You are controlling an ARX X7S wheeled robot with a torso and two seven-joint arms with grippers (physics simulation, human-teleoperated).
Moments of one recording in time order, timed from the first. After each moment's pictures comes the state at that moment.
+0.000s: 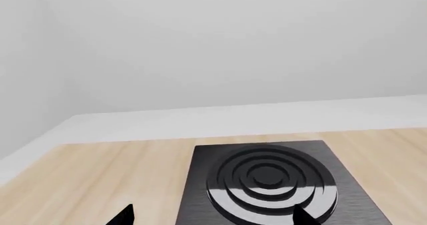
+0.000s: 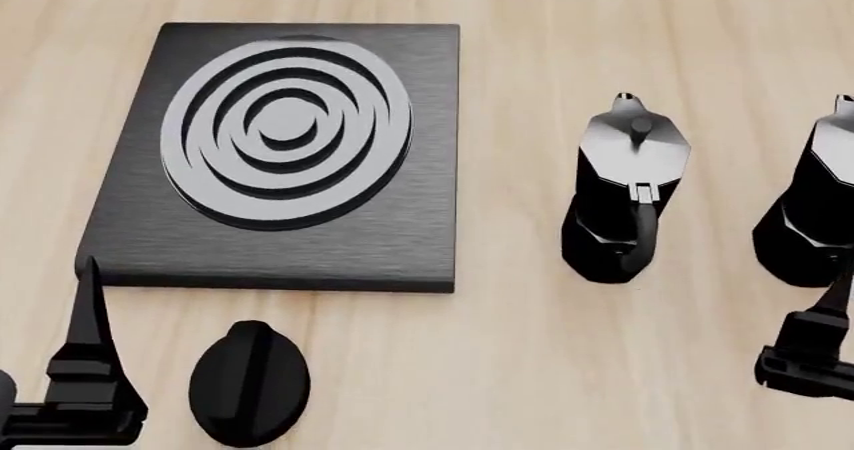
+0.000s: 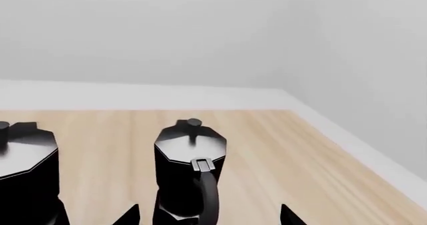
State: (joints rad) left arm -0.20 -0.41 0.19 0.90 -0.43 -0.73 -0.57; right arm 0.21 0.59 0.15 -0.21 0.48 0.31 0.26
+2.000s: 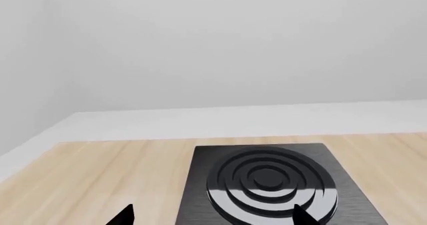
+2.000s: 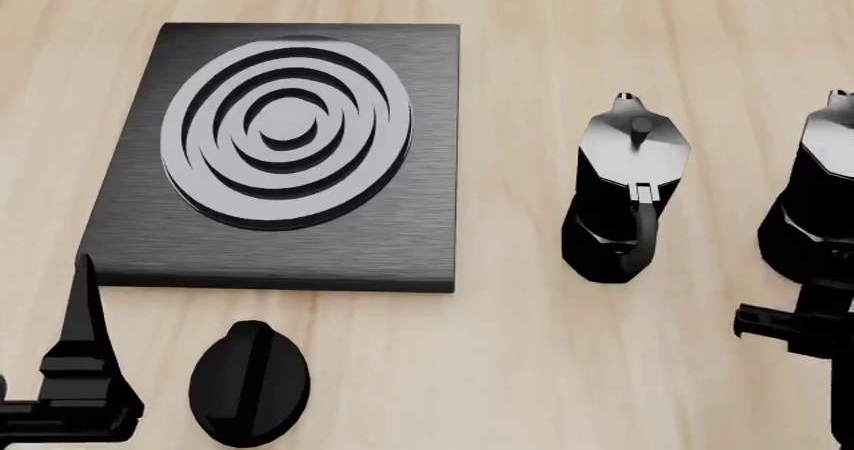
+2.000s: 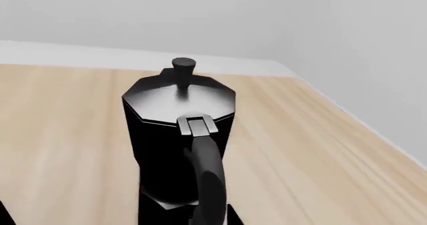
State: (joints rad) left arm -0.20 -0.44 0.19 0.89 -0.48 -0.70 -0.61; right arm 0.55 0.52 -0.03 0.36 0.35 0.17 0.17
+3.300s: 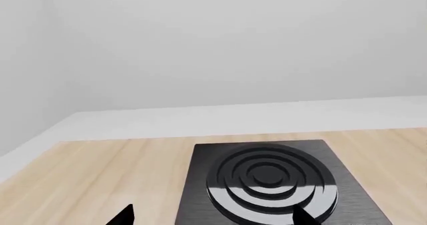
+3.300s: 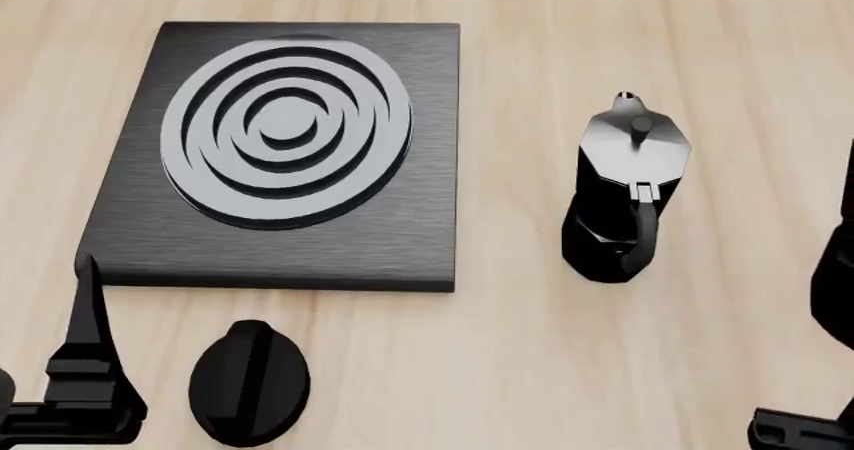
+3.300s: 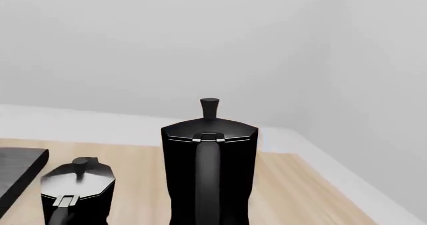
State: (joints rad) left arm -0.21 -0.46 0.21 0.88 -0.49 -0.69 -0.63; right arm -0.06 0.64 0.27 -0.57 0.51 0.27 0.32
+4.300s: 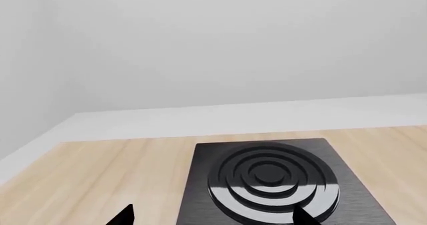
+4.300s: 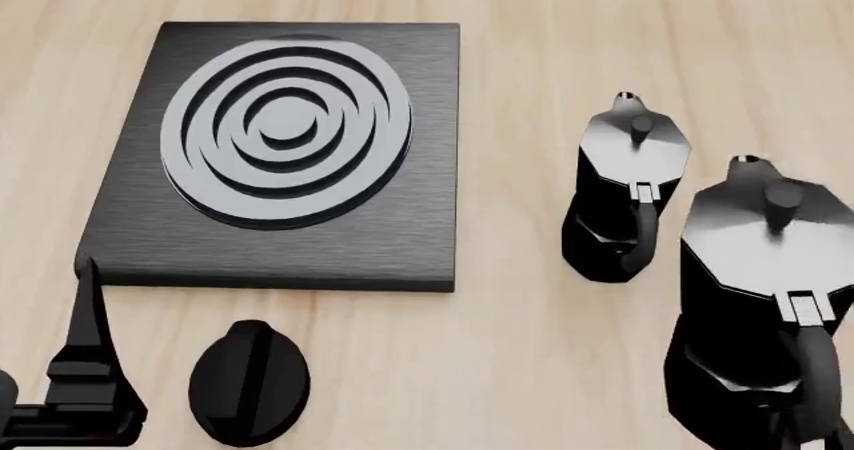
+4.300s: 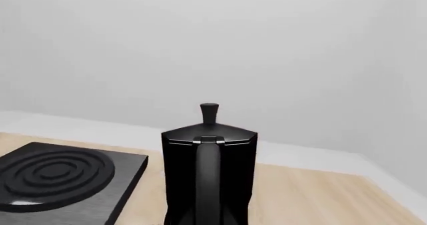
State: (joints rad) left arm -0.21 -0.47 0.23 0.88 -0.49 -0.69 -0.64; right arm -0.46 0.52 0.26 -0.87 0.40 0.06 0.23
